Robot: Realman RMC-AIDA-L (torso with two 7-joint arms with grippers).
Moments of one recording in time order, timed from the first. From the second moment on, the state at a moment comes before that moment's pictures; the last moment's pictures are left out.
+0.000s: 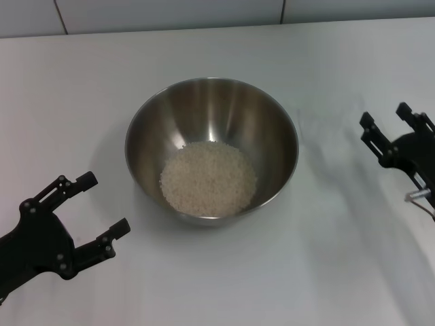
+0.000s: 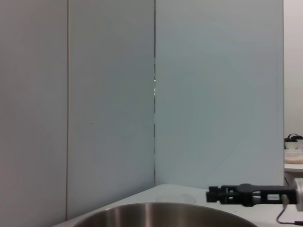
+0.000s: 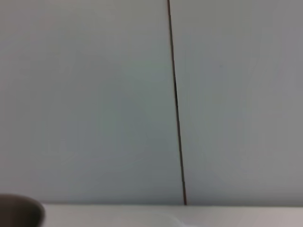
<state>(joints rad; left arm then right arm) -0.21 -2.05 0.71 0.31 1.66 1.76 -0.63 0.31 2.08 0.53 0.13 -2.20 -1.26 0.26</state>
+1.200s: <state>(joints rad) -0.23 -2.05 0.72 0.31 1.66 1.75 -0.63 0.42 2.01 0.05 -0.30 -2.40 -1.81 0.73</state>
